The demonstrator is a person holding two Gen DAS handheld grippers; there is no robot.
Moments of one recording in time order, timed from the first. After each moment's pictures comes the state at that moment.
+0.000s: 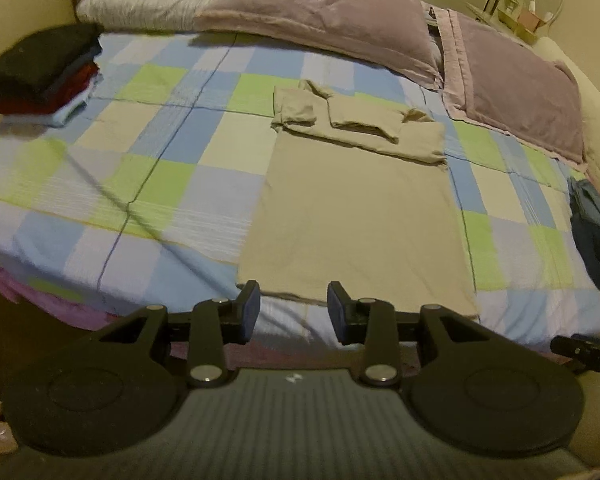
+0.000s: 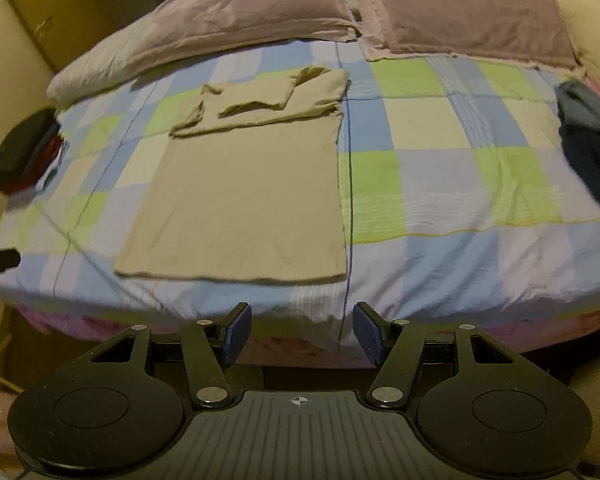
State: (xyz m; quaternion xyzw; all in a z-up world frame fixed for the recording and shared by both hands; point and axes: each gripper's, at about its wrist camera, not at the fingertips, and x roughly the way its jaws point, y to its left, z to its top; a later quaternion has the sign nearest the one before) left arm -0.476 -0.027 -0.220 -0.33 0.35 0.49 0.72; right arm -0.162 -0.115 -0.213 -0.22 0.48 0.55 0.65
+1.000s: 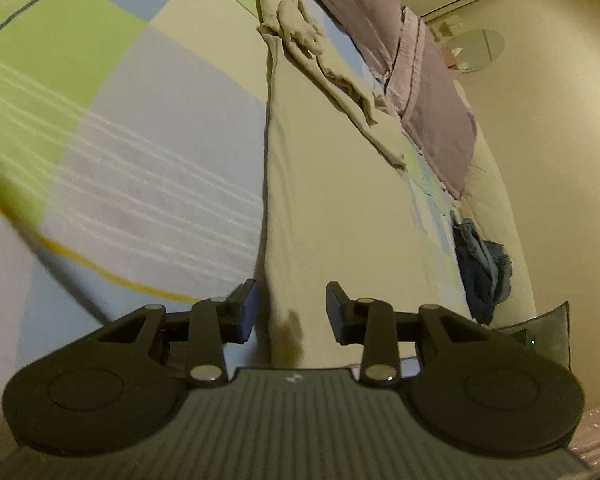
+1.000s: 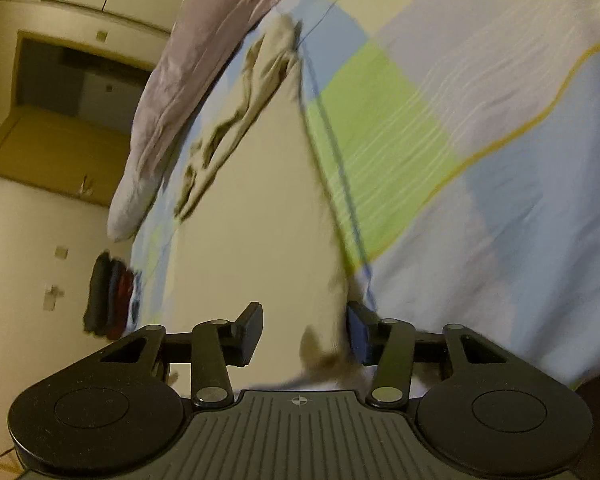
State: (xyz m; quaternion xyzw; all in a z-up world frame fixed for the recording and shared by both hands) left arm -0.573 0.147 -0.476 -0.56 0.20 0.23 0.77; right arm -0.035 -0.053 -0.425 0.07 0.62 0.58 0.52
